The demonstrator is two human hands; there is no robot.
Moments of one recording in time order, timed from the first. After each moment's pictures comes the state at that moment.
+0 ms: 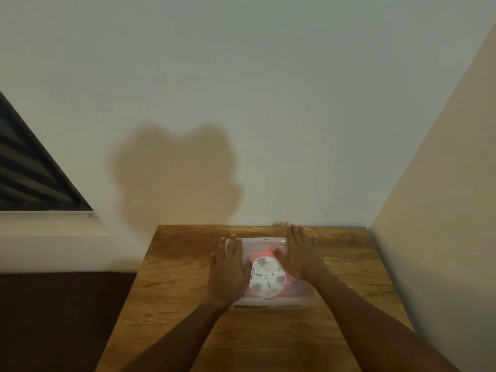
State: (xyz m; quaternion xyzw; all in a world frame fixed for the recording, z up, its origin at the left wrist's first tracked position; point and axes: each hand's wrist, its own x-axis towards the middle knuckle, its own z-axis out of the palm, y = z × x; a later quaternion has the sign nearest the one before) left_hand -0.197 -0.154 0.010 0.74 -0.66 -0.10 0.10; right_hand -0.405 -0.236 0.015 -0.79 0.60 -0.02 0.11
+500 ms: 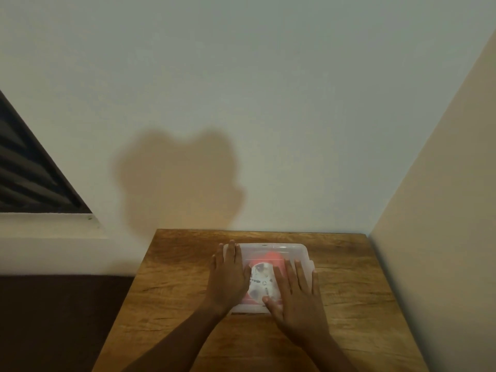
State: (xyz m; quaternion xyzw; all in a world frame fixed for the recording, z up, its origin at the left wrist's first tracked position) left_hand -0.202 -0.157 0.012 0.73 -0.67 -0.05 0.07; right_hand -0.401 -0.131 -0.011 -0.82 0.55 -0.15 0.04
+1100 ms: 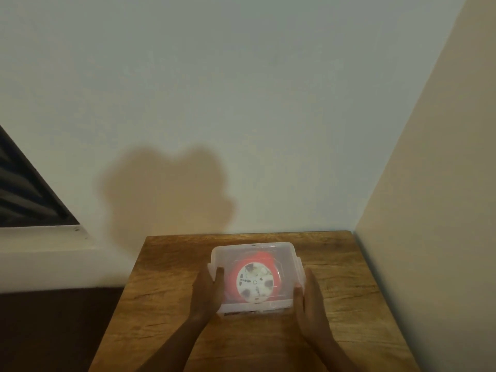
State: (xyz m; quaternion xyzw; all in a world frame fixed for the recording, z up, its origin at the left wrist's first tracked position) left_hand -0.192 -0.127 0.008 0.75 -0.45 -0.29 0.38; right_hand -0.436 -0.112 0.002 -0.61 0.62 -0.38 0.32
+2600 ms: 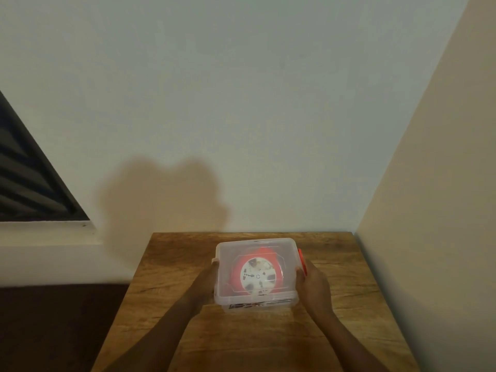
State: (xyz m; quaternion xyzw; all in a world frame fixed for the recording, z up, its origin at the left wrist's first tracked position) left_hand -0.158 -0.120 0.026 0.60 -0.44 -0.56 0.37; right_hand -0.432 -0.143 0.020 -0.62 0.67 -0.35 0.21
